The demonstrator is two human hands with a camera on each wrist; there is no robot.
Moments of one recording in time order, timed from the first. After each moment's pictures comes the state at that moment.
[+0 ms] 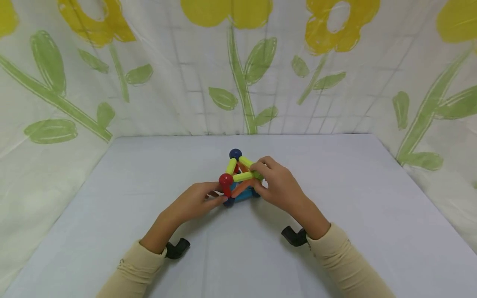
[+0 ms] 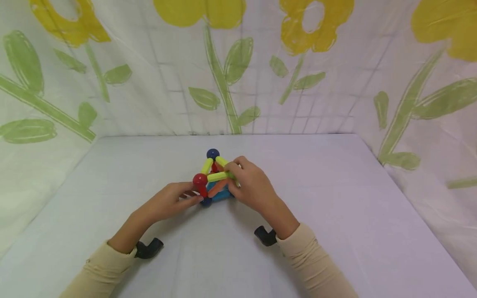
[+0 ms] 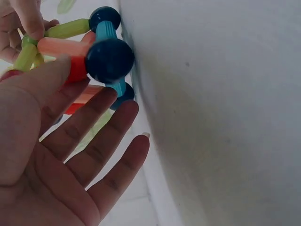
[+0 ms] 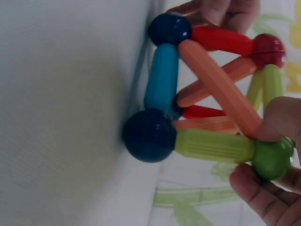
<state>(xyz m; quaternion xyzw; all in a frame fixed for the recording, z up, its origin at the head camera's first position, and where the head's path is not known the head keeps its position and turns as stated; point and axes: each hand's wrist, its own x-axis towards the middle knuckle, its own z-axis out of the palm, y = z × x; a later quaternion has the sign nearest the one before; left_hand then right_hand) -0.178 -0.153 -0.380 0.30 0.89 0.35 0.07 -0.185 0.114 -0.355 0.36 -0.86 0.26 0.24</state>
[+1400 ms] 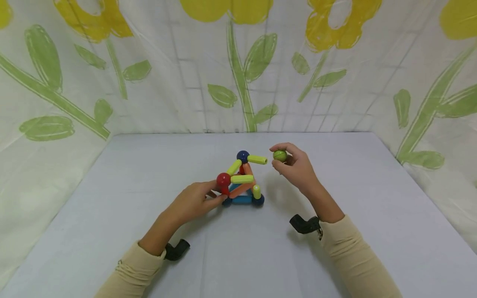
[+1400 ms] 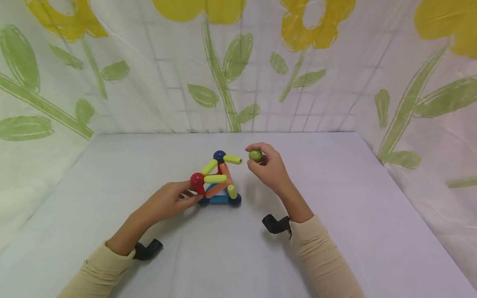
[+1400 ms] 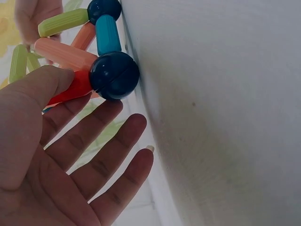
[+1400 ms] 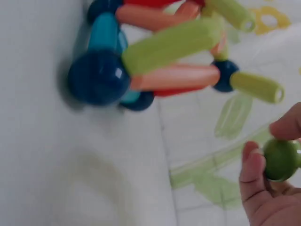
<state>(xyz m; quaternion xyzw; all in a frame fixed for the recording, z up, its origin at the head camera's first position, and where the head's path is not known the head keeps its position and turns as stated) -0.170 -0.147 -0.379 0.26 0.91 0.33 0.04 -0.211 0.155 -0.350 0.17 -0.78 0.59 0.06</state>
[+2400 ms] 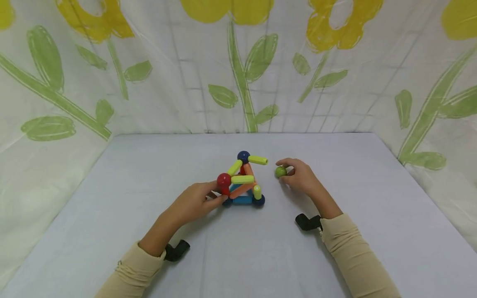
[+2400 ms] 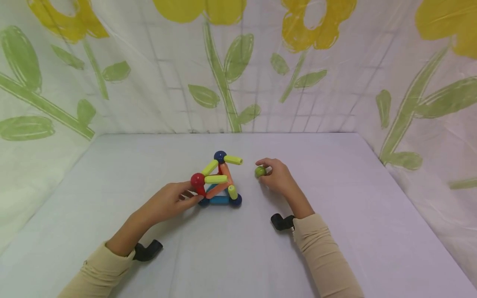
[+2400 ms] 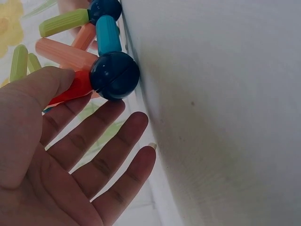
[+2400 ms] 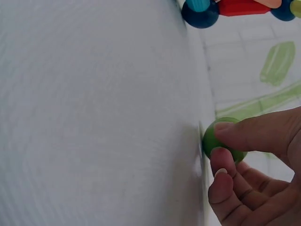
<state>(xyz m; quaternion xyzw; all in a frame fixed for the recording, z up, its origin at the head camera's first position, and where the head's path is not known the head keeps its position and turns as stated) -0.170 -0.147 -0.378 0.26 0.90 0.34 0.06 -0.237 0.183 -0.393 0.10 -0.91 0.39 -0.03</state>
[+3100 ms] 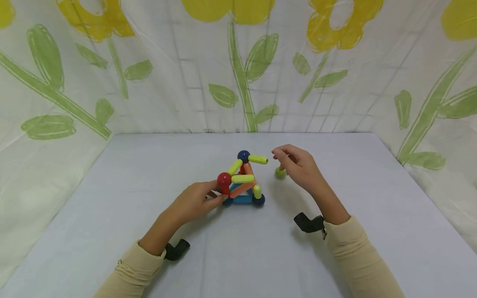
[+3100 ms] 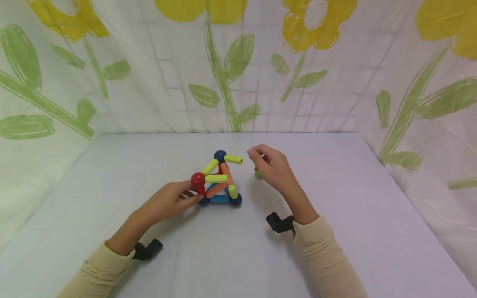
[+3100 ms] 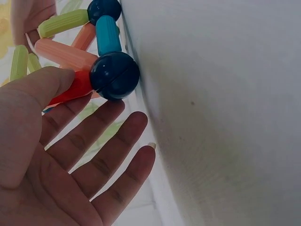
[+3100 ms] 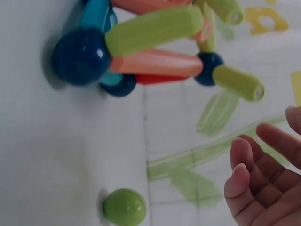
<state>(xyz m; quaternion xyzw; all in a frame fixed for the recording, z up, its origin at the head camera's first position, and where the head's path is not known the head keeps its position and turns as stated) -0.168 -0.146 -0.376 0.25 0.91 0.34 0.06 -0.207 0.160 -0.338 0.17 -0.85 0.49 0.07</state>
